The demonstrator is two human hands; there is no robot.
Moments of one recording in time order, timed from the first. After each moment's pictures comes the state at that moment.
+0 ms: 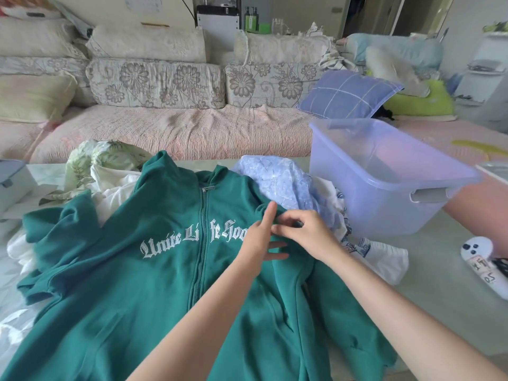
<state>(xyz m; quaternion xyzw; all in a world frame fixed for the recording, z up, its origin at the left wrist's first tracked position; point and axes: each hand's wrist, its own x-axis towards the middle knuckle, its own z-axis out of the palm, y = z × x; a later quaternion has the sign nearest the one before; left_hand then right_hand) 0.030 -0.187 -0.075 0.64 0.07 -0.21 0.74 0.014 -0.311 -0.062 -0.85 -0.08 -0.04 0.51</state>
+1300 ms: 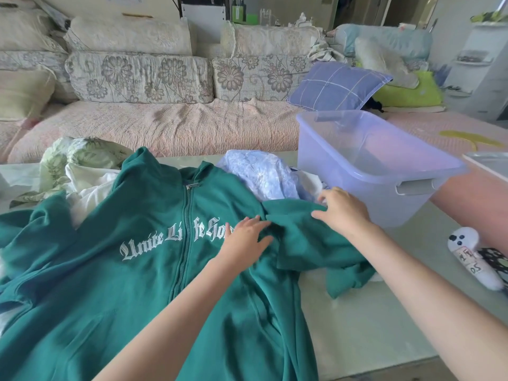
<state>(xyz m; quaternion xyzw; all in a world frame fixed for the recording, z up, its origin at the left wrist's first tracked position) 0.051 -0.188 -0.107 0.95 -0.19 -0.06 0.24 0.035 -0.394 -0.042 -0.99 0.12 -0.04 0.08</state>
